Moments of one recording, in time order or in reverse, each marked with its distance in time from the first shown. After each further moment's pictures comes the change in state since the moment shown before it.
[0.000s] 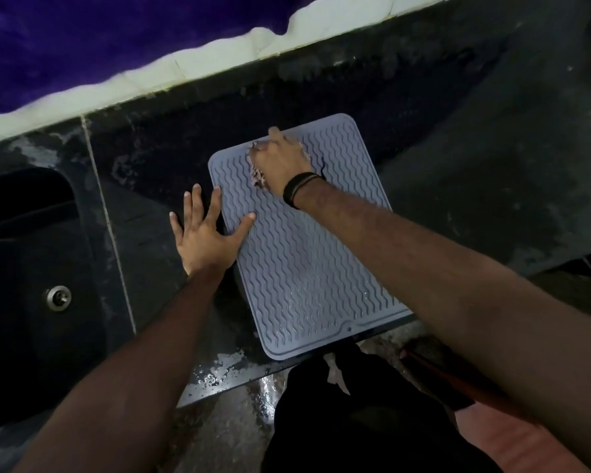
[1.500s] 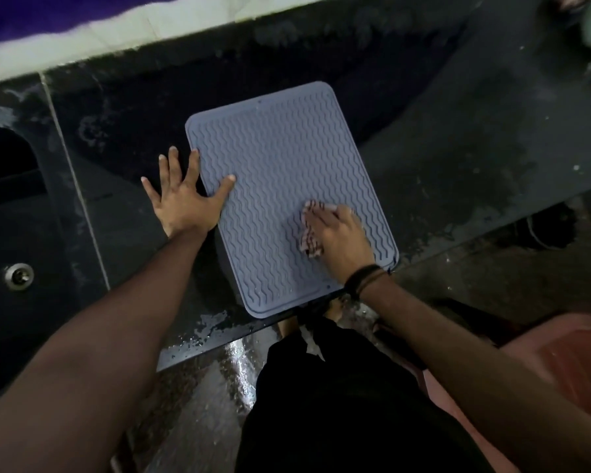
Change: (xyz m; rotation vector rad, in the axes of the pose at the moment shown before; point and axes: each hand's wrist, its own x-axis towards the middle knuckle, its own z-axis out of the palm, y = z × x) left_hand -0.003 0.006 -0.008 0.008 -0.060 -0.015; right_hand -0.235 -0.012 0.033 0.195 -0.077 0.219
